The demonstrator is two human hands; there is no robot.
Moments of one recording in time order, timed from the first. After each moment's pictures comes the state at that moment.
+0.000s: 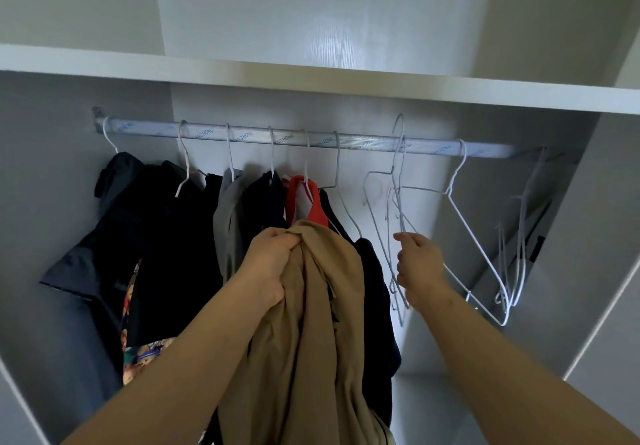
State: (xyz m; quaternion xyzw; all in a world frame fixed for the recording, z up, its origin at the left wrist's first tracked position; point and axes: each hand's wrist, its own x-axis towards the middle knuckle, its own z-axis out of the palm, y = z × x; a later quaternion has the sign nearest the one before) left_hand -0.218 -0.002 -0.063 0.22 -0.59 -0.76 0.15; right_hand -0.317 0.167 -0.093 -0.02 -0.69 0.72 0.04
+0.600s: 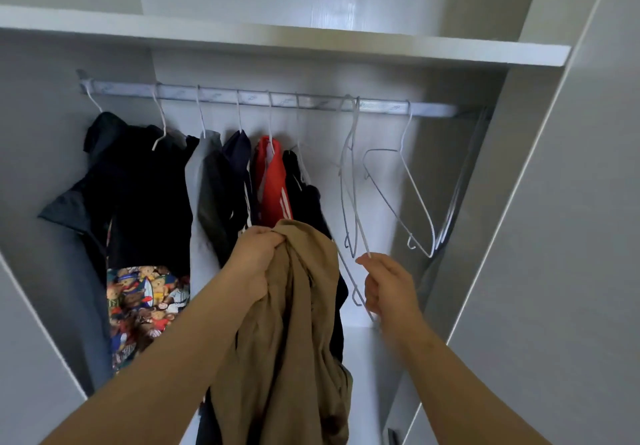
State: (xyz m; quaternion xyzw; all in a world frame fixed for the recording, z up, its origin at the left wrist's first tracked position) left_hand -0.150 0.095 -0.092 0.25 -0.62 -0.73 0.14; right_hand -0.198 0.262 -0.142 0.04 -0.65 0.75 -0.08
